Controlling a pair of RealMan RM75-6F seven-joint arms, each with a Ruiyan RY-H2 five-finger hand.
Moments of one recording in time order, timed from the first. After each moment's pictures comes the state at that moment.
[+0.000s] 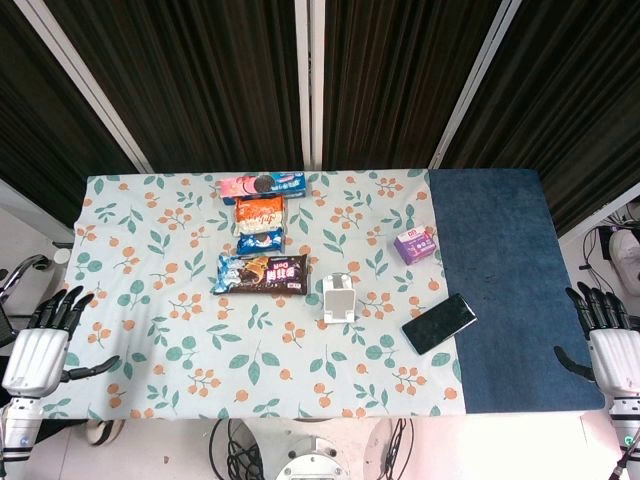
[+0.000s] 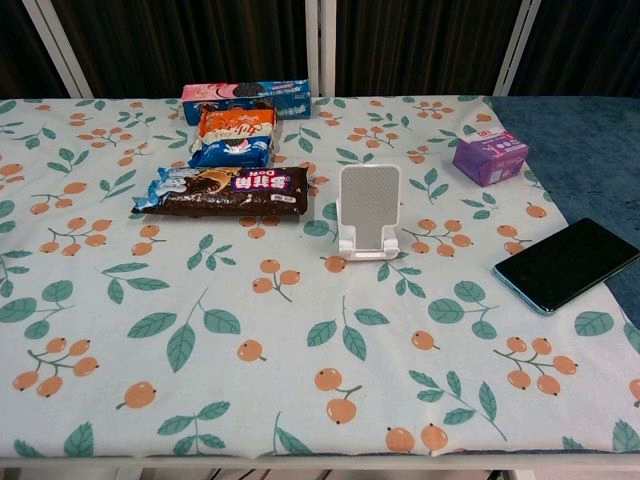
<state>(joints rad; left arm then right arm) -0.11 -1.21 -0.01 -1.48 1.55 1.49 0.03 0.07 -1.23 0.04 -1.27 -1.53 1.48 0.18</state>
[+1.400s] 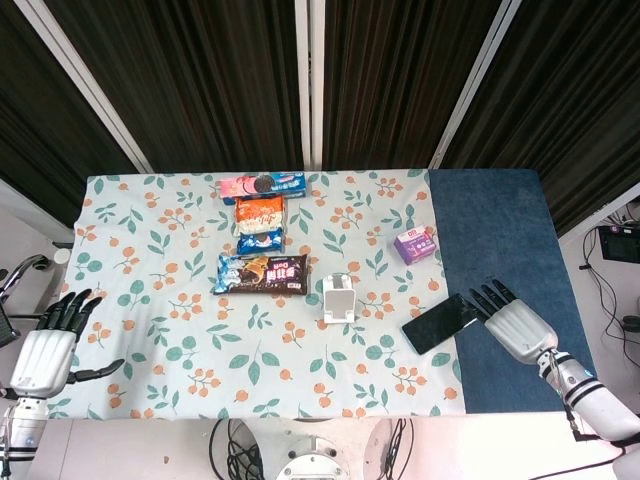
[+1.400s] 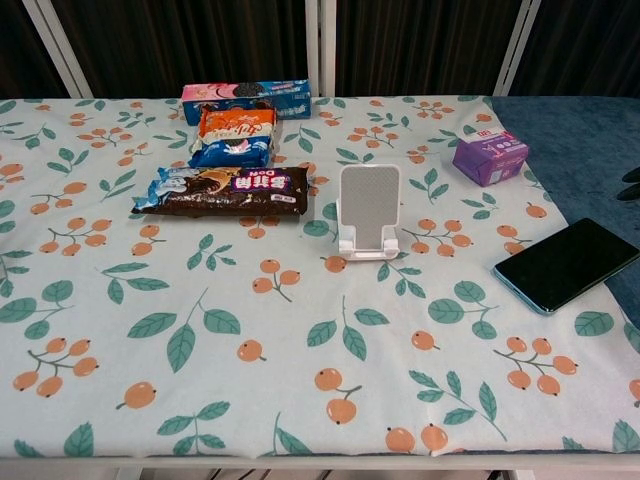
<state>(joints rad) -0.12 -1.21 0.00 -1.49 1.55 1.47 0.03 0.44 -1.04 -0.01 -1.54 -1.61 0.88 -0.42</state>
